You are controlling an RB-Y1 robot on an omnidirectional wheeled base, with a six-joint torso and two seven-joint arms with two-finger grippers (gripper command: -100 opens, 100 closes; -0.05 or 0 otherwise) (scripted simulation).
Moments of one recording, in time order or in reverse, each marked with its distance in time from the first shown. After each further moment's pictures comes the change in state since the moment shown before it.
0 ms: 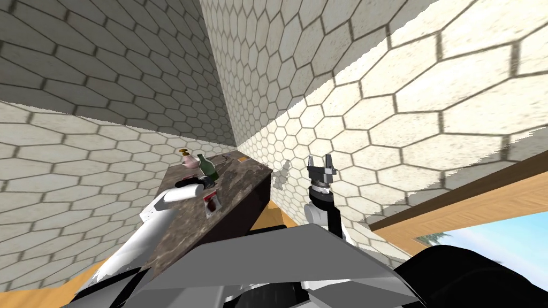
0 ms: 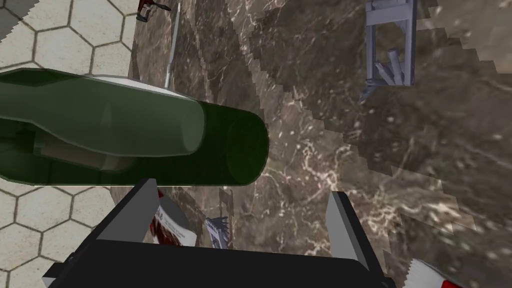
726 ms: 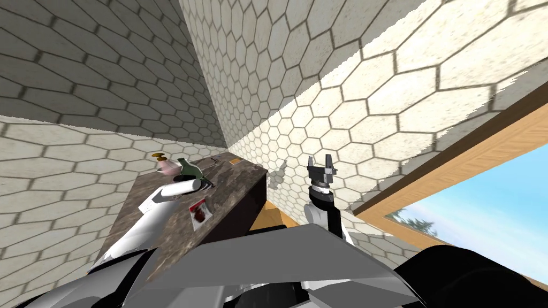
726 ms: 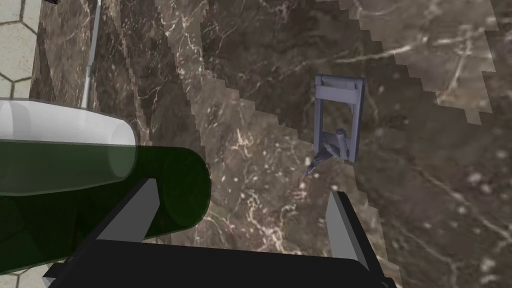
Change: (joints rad) left arm -0.108 0.046 0.041 0.149 0.058 0.206 0.087; right arm 0.000 0.000 0.000 0.000 0.000 0.000 0.000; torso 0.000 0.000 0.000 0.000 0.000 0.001
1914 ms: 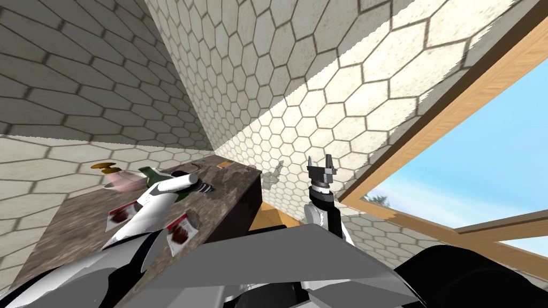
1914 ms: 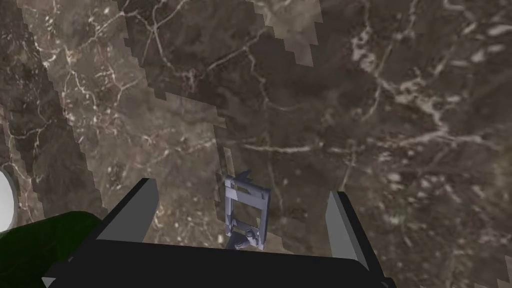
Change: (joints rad) left arm -0.130 0.045 0.050 0.185 0.066 0.261 0.110; right arm 0.000 0.000 0.000 0.000 0.000 0.000 0.000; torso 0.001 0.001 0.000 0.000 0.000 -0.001
